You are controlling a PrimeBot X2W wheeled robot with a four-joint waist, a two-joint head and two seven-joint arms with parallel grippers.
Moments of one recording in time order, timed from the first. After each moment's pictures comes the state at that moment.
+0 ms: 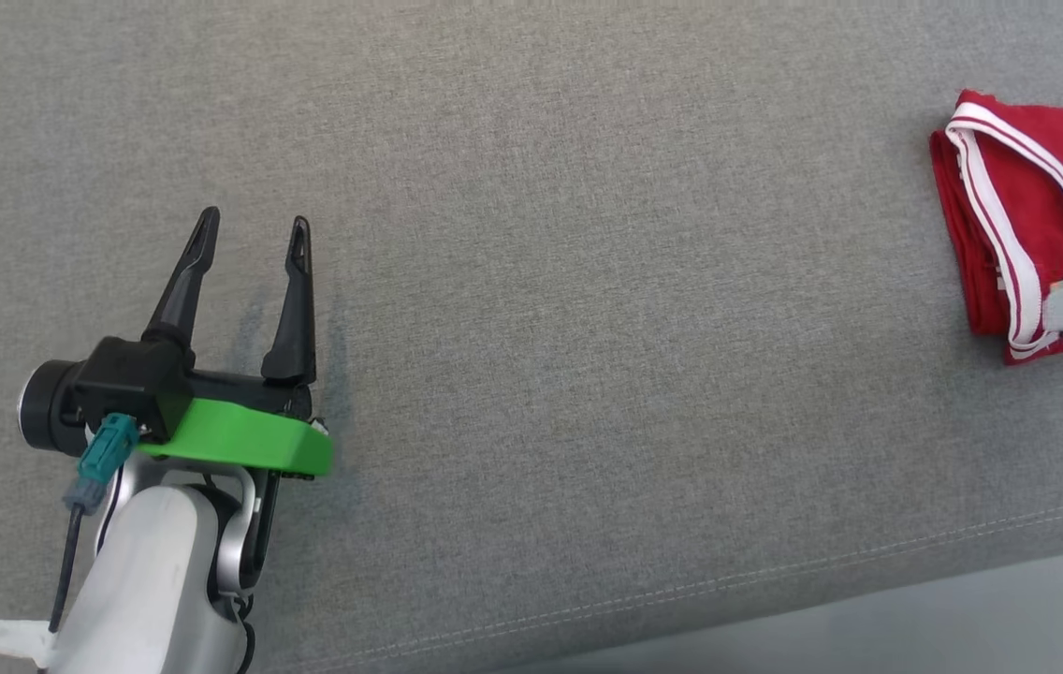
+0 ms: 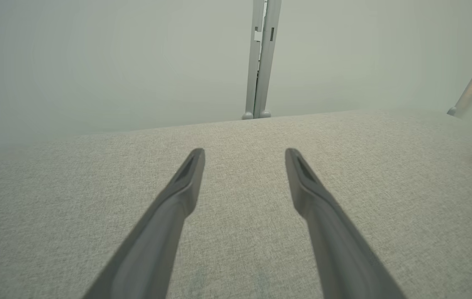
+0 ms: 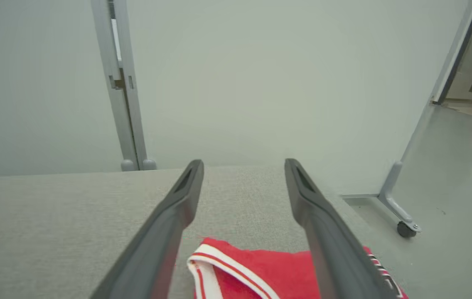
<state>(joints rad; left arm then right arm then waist) -0.36 0.24 -0.28 0.09 -0.33 0.04 -0.20 -0.50 -0.29 -0.20 0.26 0.22 0.13 -0.26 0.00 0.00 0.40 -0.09</state>
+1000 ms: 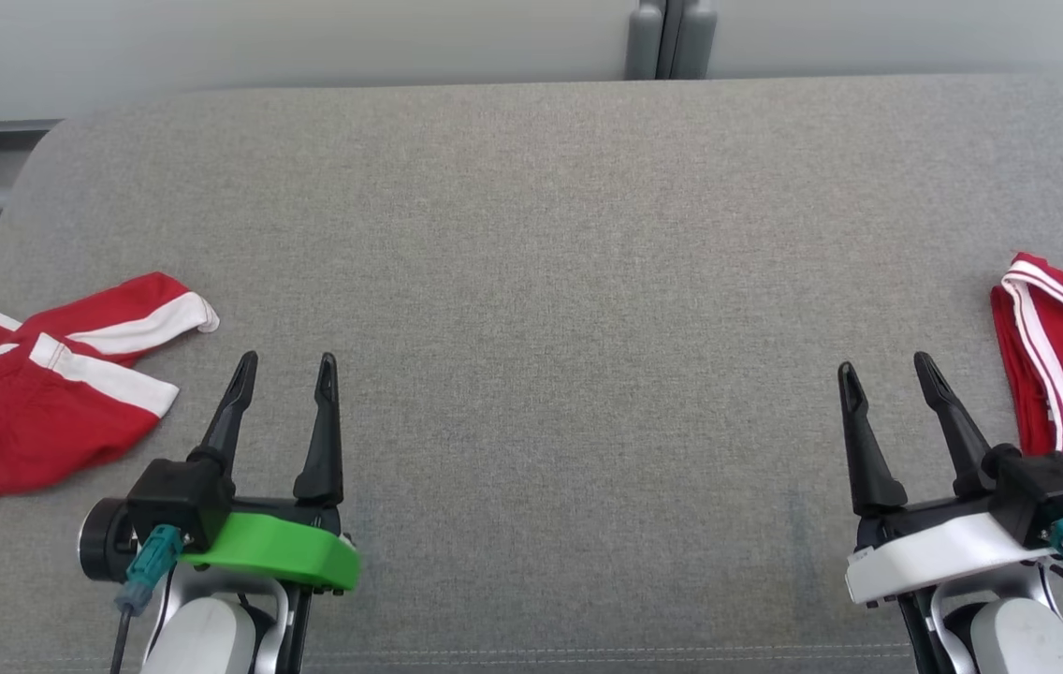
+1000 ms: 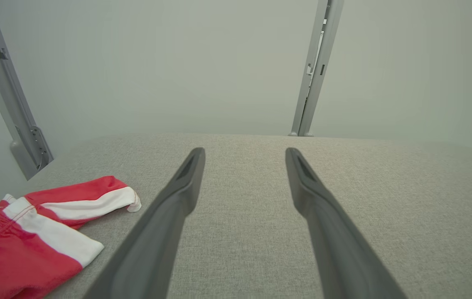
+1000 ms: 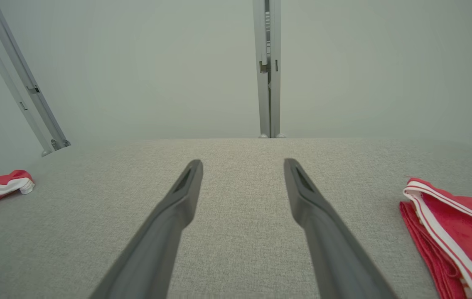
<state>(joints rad) -0.18 0.19 -0.29 0.14 -0.37 0.06 -0.25 -0.04 -0.07 0.01 0.00 0.15 0.13 -0.21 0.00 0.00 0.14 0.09</state>
